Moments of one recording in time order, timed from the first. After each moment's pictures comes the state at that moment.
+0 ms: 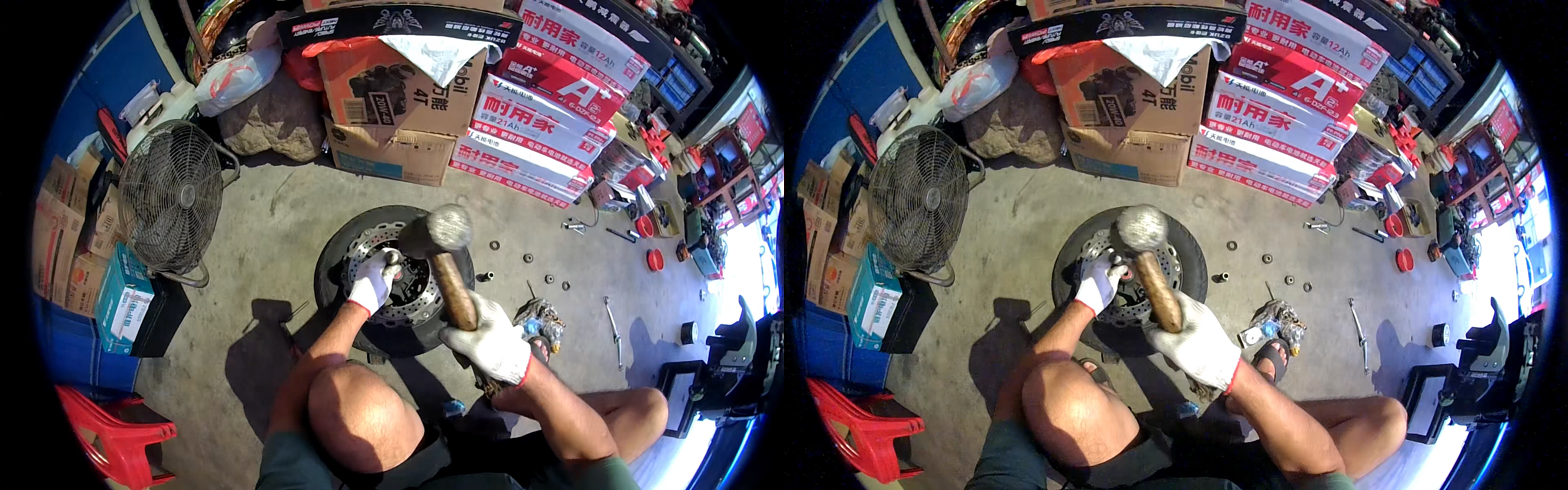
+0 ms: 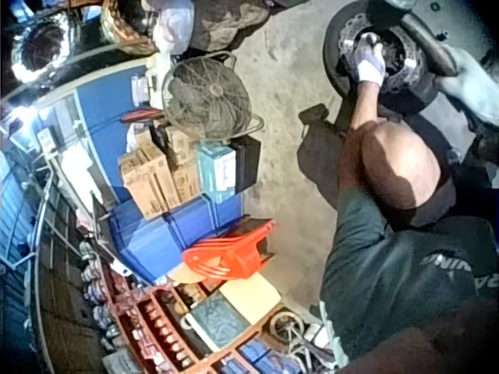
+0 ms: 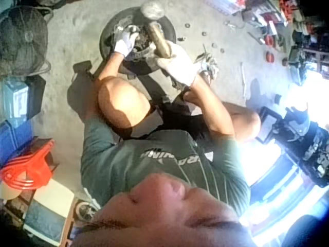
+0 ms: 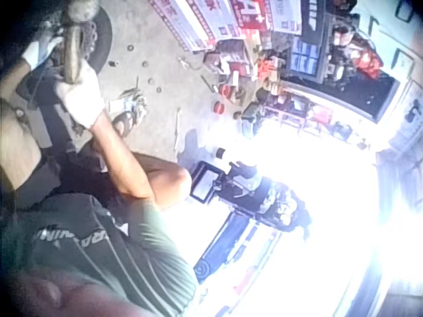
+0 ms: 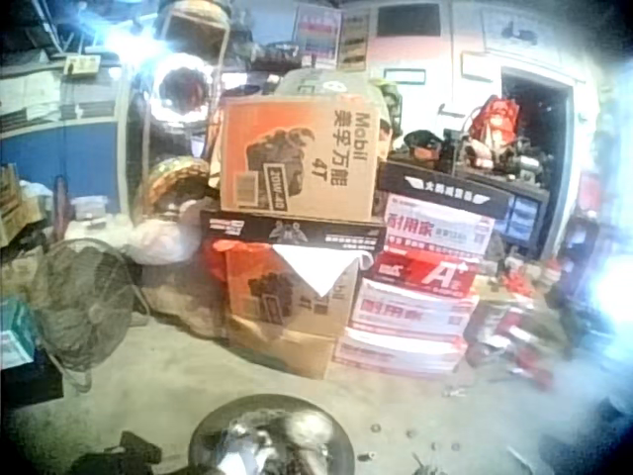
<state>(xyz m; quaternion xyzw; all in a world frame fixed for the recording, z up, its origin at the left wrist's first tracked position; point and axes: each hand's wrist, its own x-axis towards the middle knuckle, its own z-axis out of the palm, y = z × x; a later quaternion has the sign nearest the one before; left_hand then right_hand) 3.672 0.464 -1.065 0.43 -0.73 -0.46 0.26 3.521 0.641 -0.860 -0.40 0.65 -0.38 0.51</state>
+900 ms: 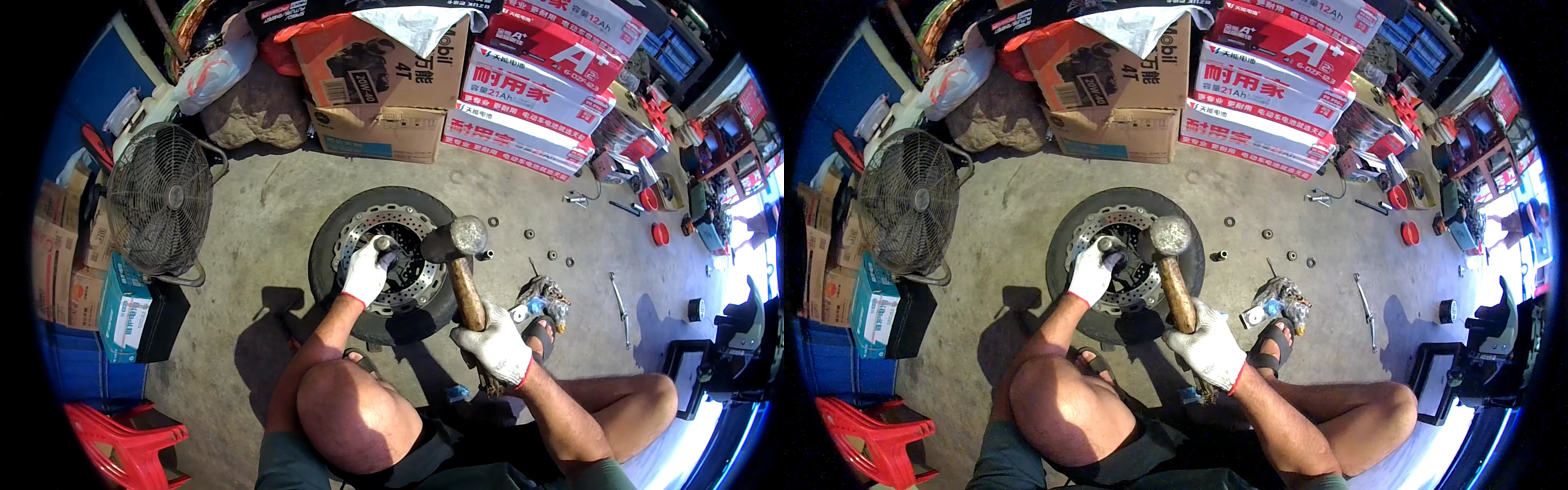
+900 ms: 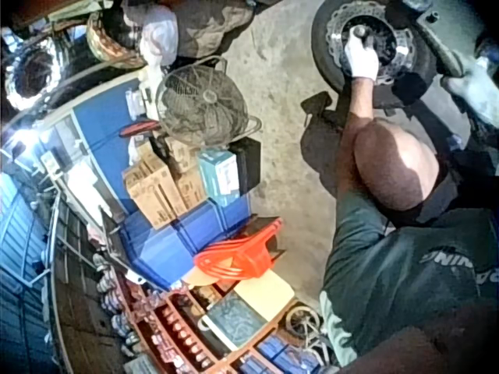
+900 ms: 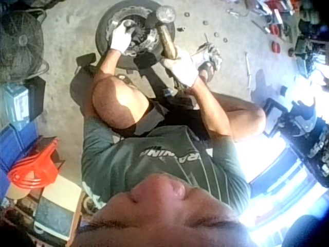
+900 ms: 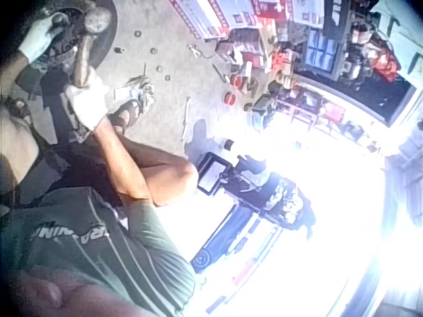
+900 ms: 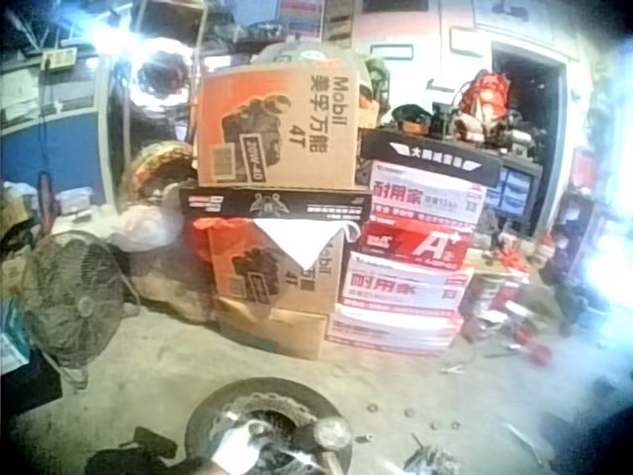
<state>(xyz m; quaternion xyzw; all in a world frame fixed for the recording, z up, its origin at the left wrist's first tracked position) 3.662 0.472 -1.066 0.40 -0.78 -0.40 0.28 3.499 0.683 -0.922 -0.33 0.70 -0.37 0.51</state>
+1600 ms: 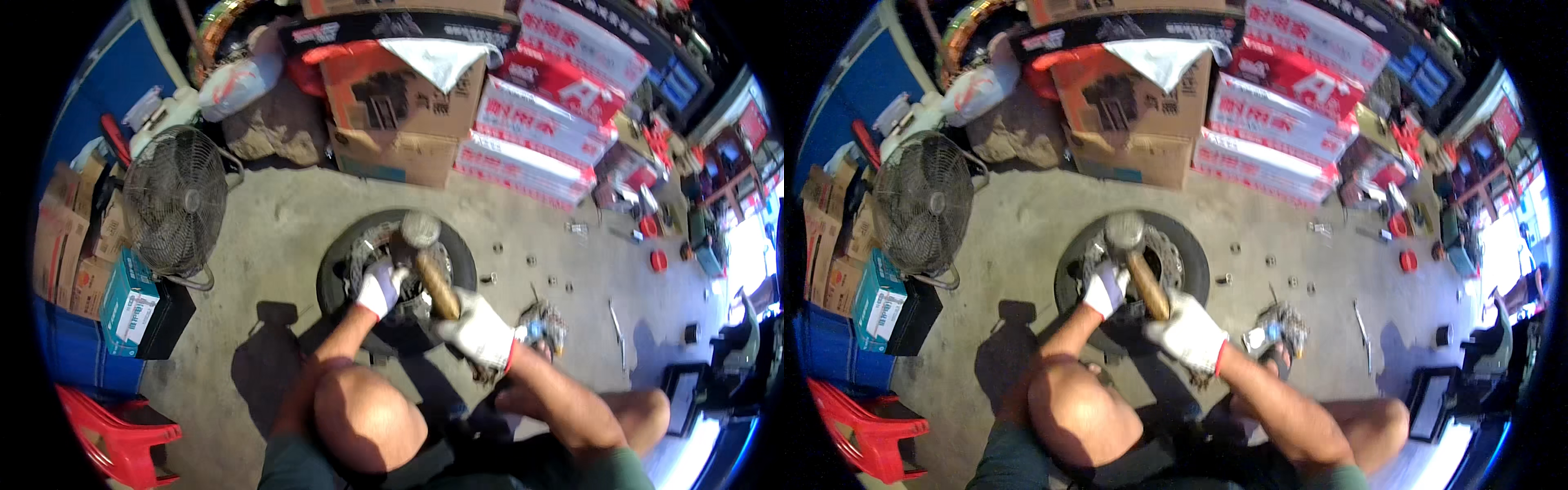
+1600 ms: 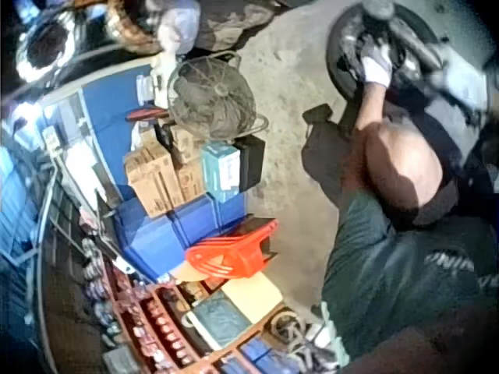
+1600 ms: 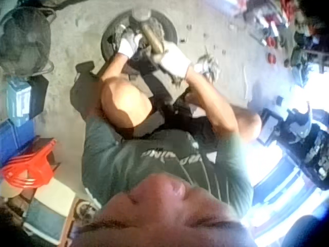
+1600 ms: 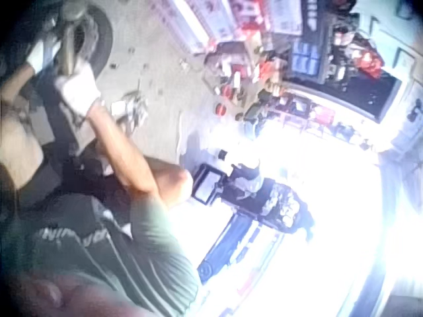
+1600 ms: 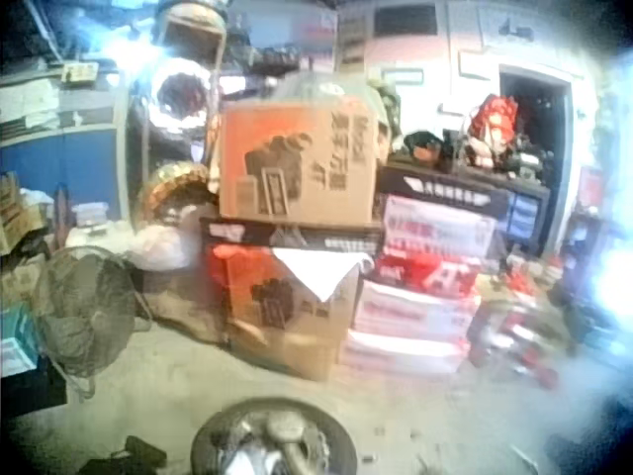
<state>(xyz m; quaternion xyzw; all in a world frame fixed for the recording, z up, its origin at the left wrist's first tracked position) 3.657 0.468 -1.078 0.39 -0.81 -0.35 0.26 3.507 0.624 -0.898 -0.44 0.66 -0.33 0.51</state>
